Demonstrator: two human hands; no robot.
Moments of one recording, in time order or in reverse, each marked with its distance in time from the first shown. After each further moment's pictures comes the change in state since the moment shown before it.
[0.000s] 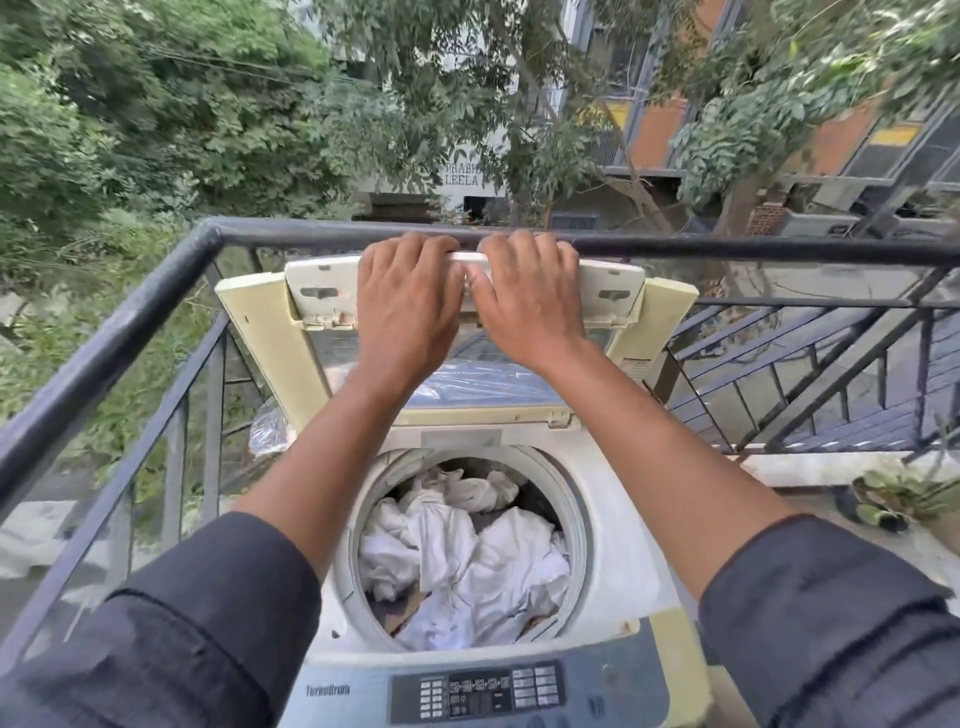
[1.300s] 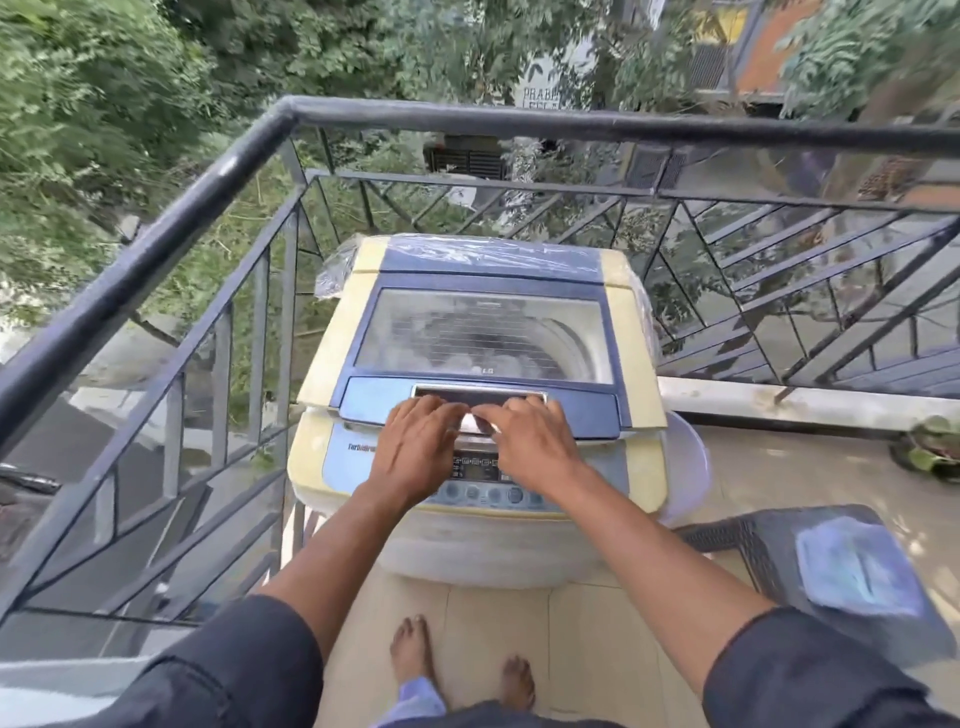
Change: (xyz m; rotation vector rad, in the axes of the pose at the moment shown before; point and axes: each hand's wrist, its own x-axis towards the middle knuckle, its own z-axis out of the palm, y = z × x) left_hand -0.335 0.053 -0.063 -0.098 -0.576 -0.217; right_hand -0.323 -0.035 -0.035 0.273 -0.763 -0.071
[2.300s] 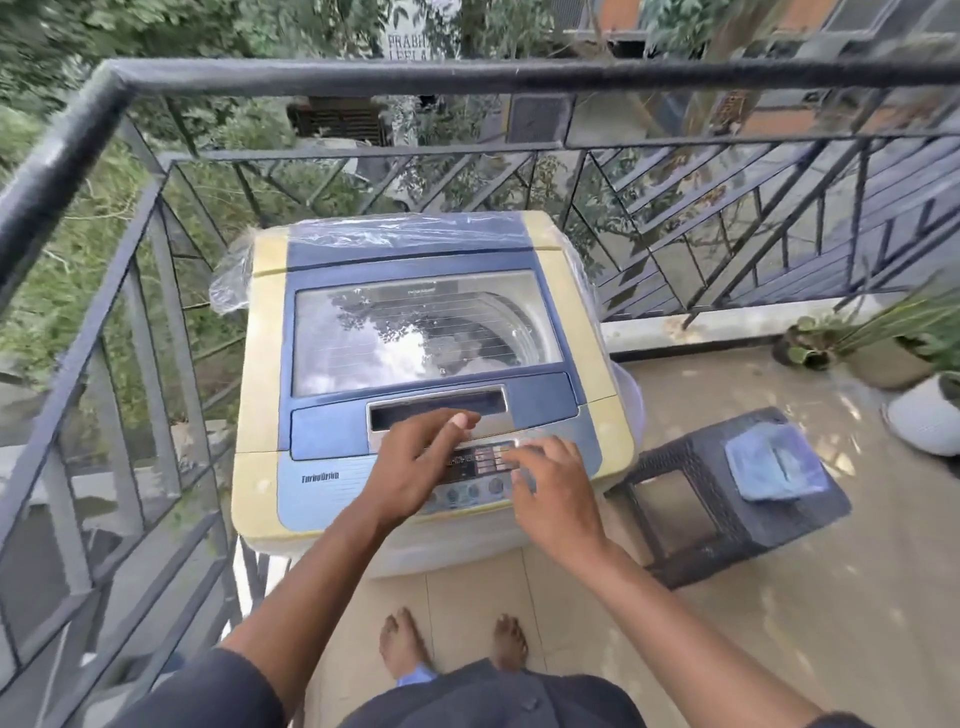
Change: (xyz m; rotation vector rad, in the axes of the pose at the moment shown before) left_hand 0.012 0.014 -0.006 -0.778 -0.342 -0.079; right_hand -0.080 0.008 0.052 0.370 0.304 0.379
